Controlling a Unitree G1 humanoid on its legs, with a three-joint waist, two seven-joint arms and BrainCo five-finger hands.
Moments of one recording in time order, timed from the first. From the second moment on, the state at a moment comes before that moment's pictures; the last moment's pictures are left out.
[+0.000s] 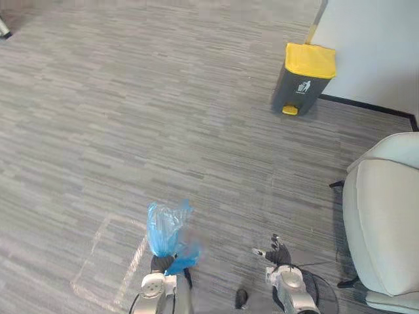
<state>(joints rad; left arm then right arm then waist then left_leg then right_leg) 0.09 0.00 0.06 0.76 0.00 -0.10 0.13 0.06 0.03 -0.10 0.73 -0.04 -0.05 -0.14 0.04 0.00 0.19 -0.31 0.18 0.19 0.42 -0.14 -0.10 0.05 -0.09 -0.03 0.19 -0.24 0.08</state>
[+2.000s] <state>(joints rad) 0.07 0.02 0.03 0.83 0.00 -0.08 0.11 0.03 -0.02 -0.16 0.91 -0.11 -0.03 -0.14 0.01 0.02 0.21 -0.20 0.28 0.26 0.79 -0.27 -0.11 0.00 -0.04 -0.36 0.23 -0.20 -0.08</state>
